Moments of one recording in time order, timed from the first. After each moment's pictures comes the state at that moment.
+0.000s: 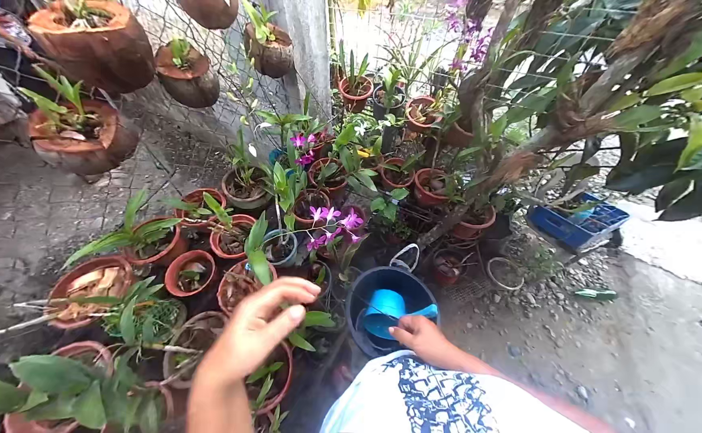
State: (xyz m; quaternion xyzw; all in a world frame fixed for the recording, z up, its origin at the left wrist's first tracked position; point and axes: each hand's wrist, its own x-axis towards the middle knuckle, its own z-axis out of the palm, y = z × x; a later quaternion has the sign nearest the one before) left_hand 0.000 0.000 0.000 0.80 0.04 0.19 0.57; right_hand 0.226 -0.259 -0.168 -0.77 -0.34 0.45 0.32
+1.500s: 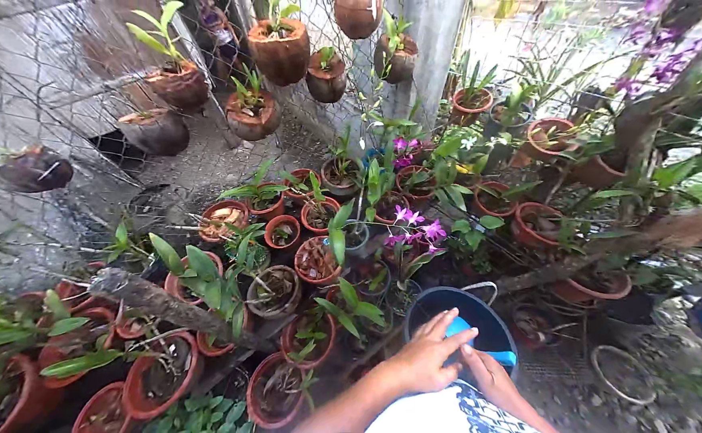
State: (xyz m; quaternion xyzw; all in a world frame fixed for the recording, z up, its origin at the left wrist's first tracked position) left_hand 0.081 -0.134 -0.136 0.89 0.08 0.07 0.45; right_hand 0.226 -0.271 -0.176 -0.75 -0.44 0.35 0.35
